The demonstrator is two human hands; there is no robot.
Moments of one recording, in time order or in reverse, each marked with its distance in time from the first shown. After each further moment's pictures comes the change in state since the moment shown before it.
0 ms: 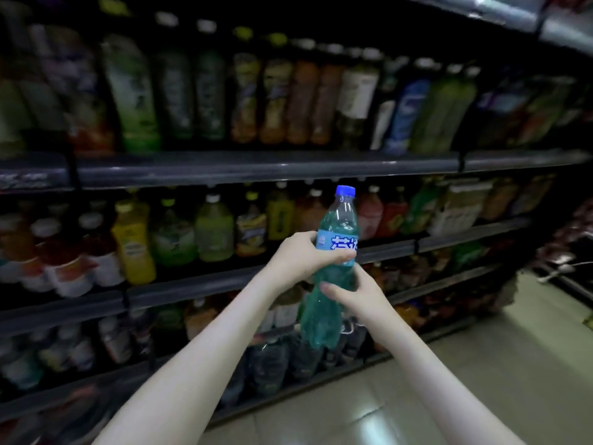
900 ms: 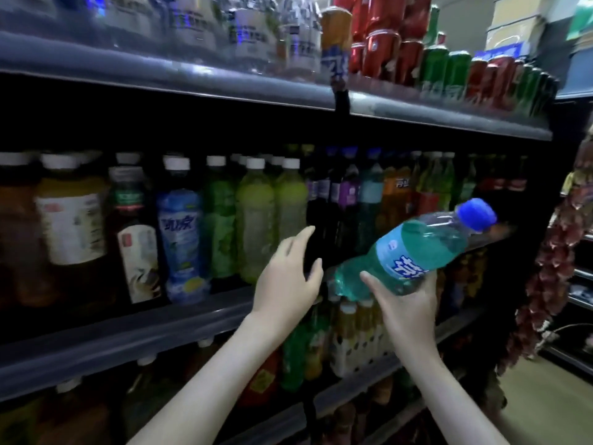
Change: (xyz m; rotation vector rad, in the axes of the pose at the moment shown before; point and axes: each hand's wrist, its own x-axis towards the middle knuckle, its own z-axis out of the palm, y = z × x) left_hand 0.404 0.198 0.266 0.480 0.440 0.570; right_hand 0.273 0.005 -0.464 0.149 0.774 -0.536
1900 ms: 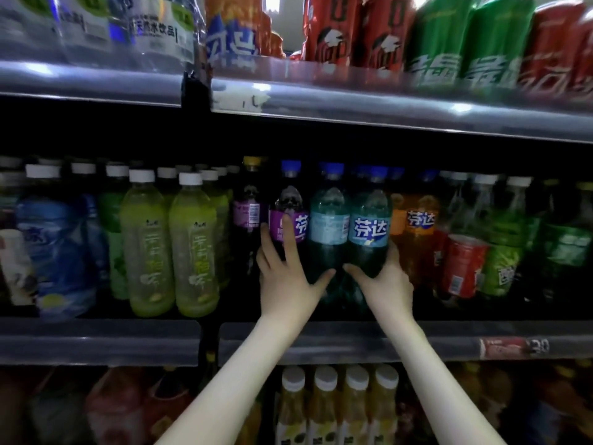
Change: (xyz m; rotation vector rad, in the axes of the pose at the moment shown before) left_hand 0.153 0.035 0.202 0.410 0.344 -0.403; right_hand 0.275 0.141 -0.001 -0.306 -0.515 -0.064
